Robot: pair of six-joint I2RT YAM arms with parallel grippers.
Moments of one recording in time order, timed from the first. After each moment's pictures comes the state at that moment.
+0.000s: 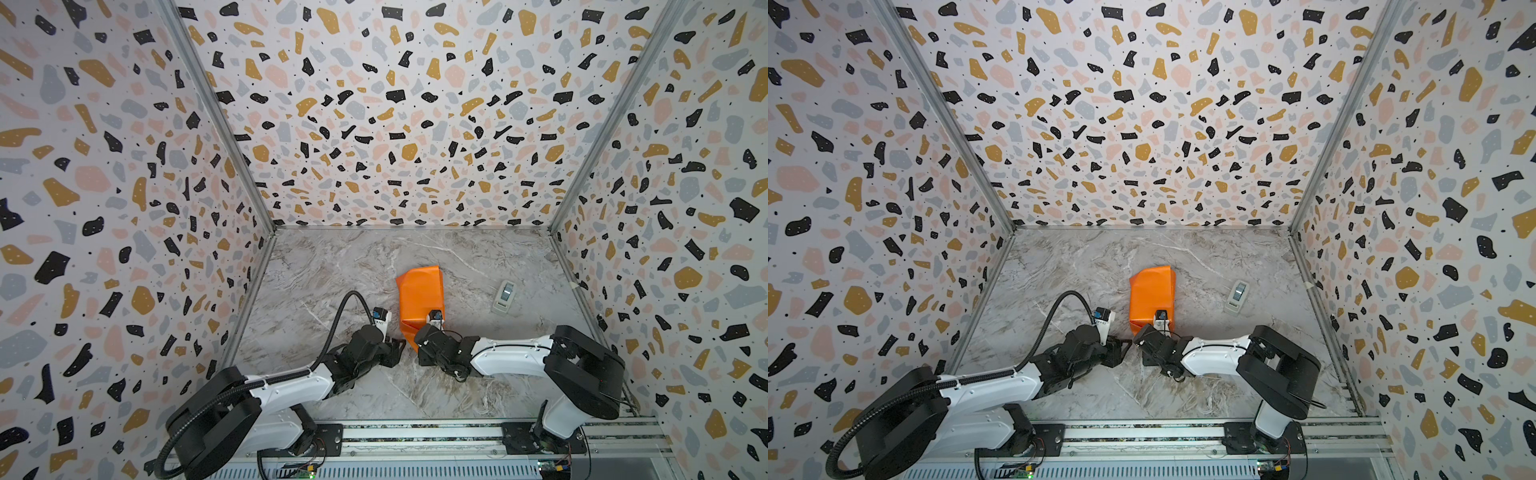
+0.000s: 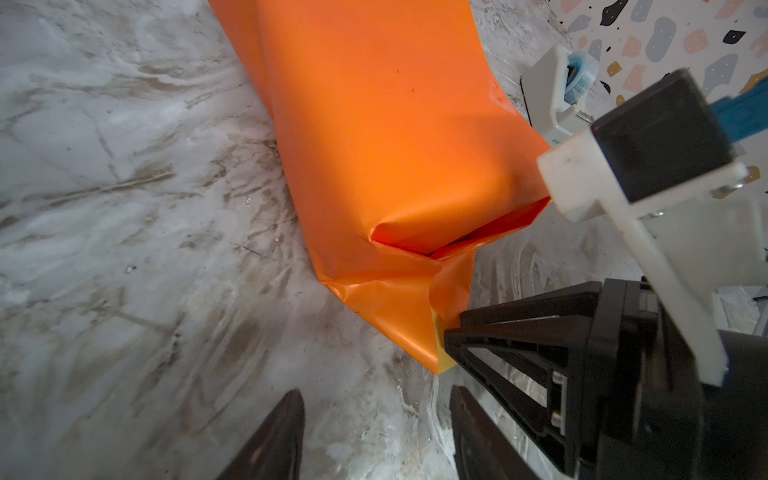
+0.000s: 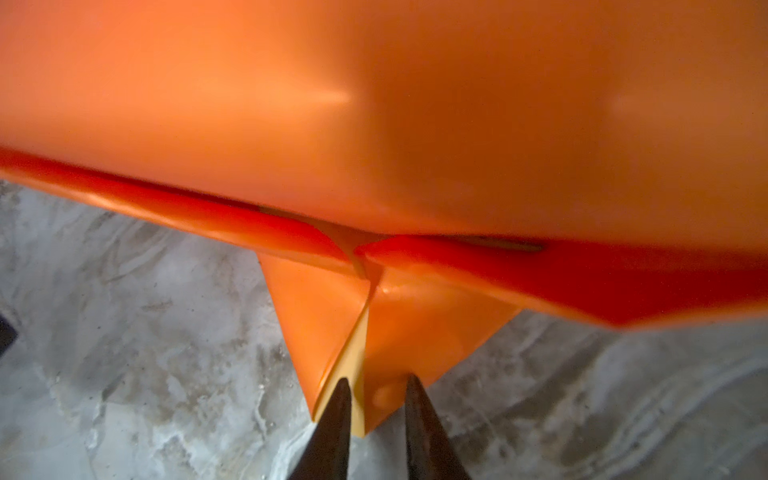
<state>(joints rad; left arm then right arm) -0.82 1.21 0.36 0.25 -0.04 -0.53 1.05 1.65 0.77 -0.14 0.28 0.87</state>
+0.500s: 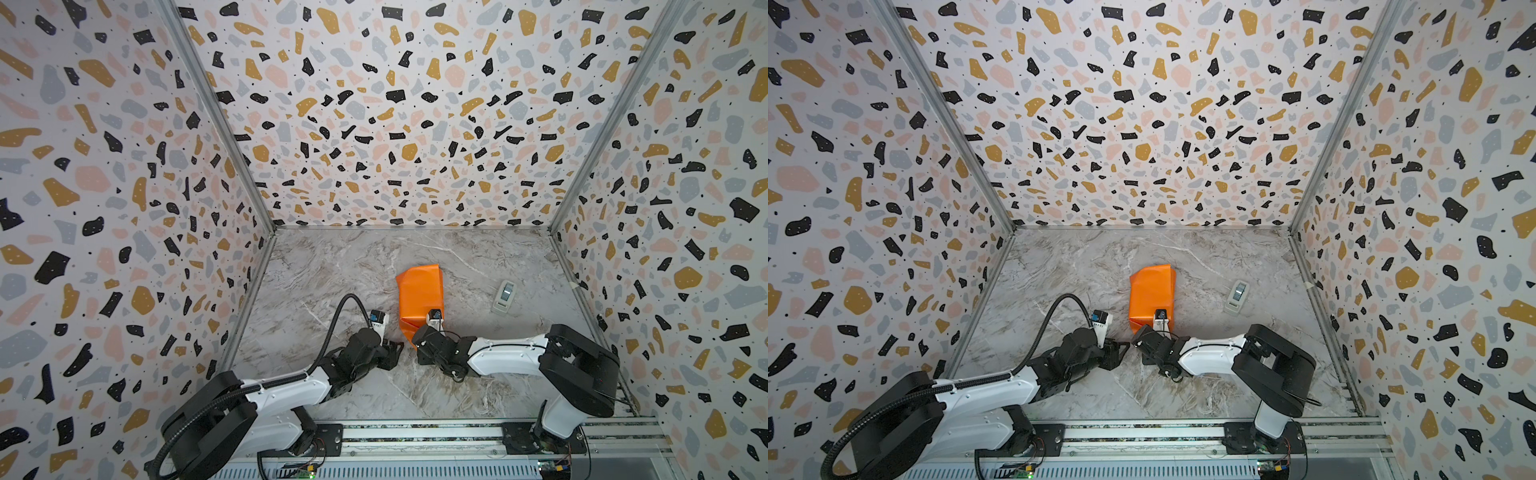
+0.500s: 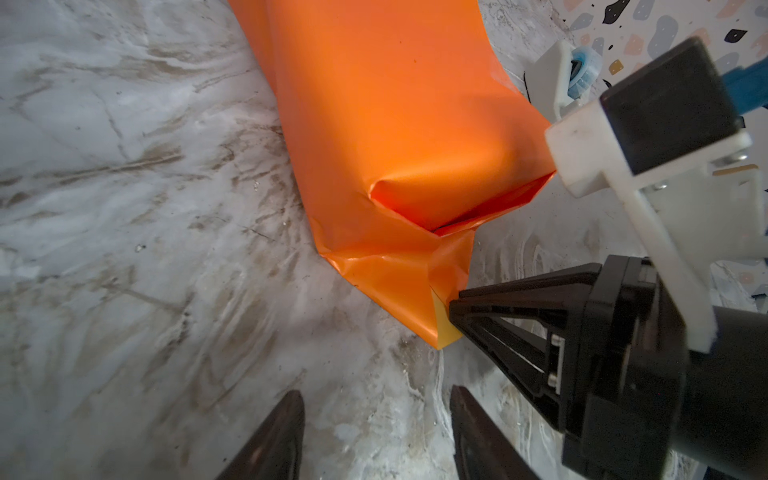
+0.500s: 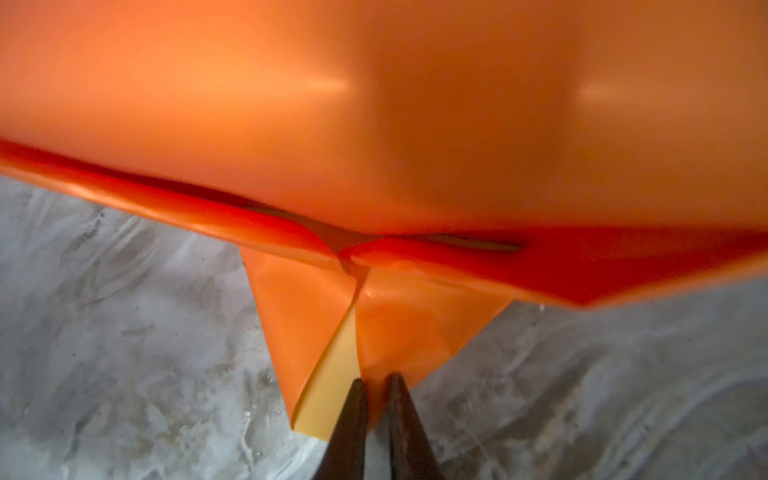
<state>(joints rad) -0.82 1.18 0.32 0.25 -0.04 -0.55 1.05 1.68 0.79 -0.13 0.33 0.87</state>
